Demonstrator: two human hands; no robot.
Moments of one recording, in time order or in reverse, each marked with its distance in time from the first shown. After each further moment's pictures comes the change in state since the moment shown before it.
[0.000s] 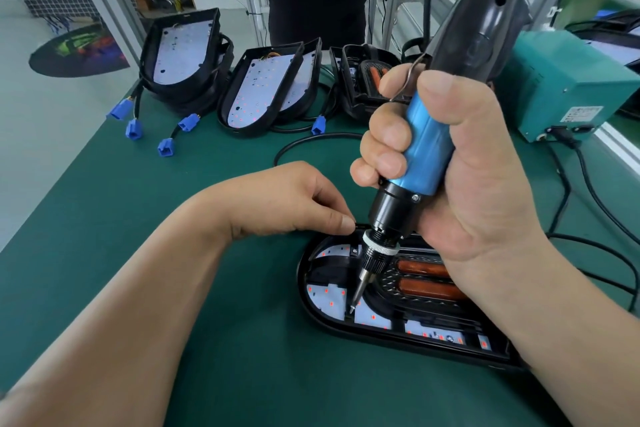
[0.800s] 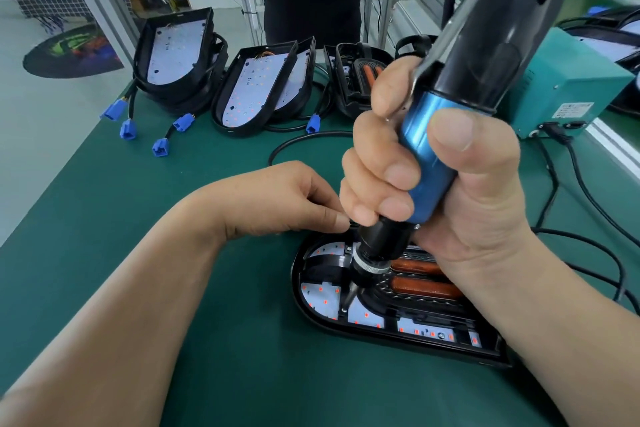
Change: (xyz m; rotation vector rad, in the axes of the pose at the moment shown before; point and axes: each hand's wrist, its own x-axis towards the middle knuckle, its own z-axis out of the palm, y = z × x) left_hand -0.005 0.001 0.003 -0.045 0.007 -0.027; right_hand -0.004 0.003 -0.006 0.139 -0.419 -0.024
